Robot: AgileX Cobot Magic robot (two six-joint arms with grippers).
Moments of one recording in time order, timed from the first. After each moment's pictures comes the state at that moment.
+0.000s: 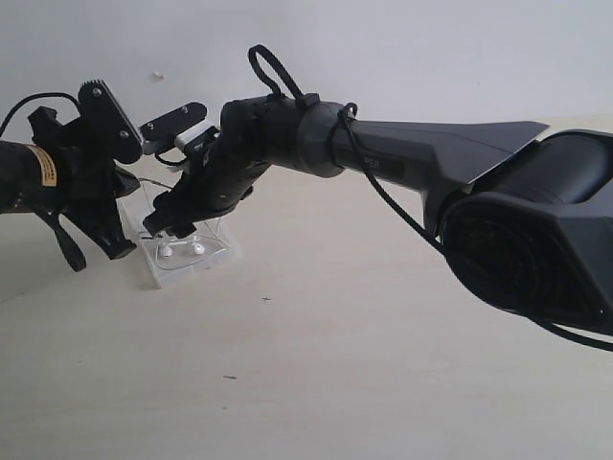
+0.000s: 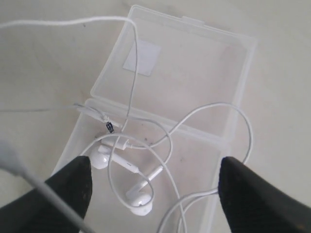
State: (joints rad) left arm -0.13 1.72 -0.88 0.49 -0.09 0.33; right arm 0.70 2.51 -2.12 0.19 0.60 -0.23
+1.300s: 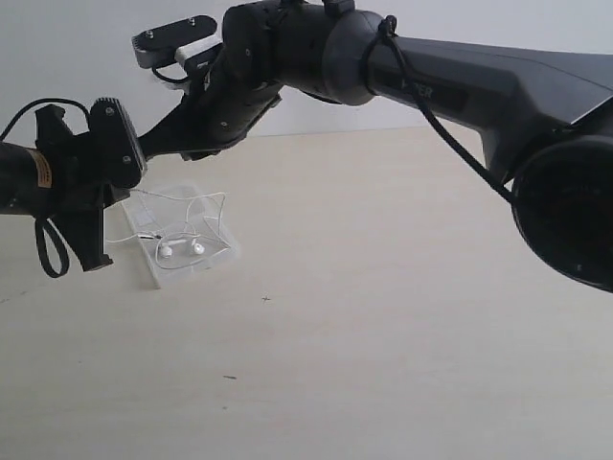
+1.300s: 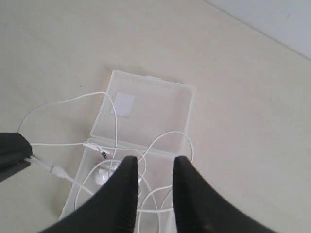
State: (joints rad) left arm -0.13 1.71 -0.89 0.49 0.00 0.58; right arm 0.70 2.33 -2.12 0.06 0.69 -0.04
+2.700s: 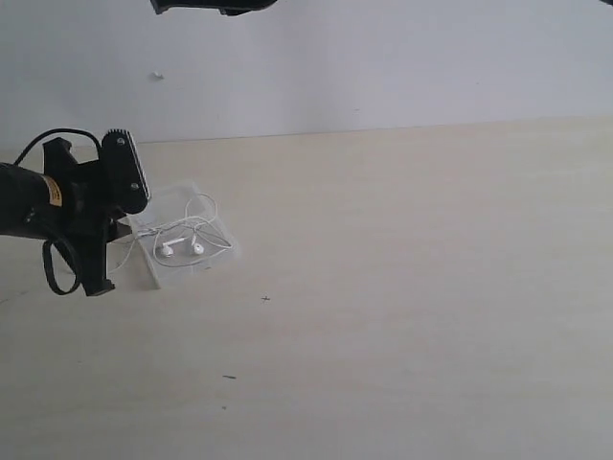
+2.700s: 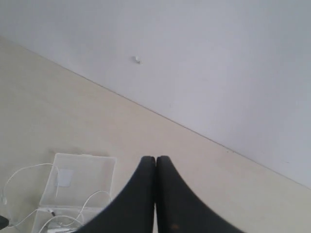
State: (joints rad) left arm -0.13 1.78 -0.88 0.31 0.03 0.70; right arm 0.70 2.08 -2.12 -0.31 0.72 0.25
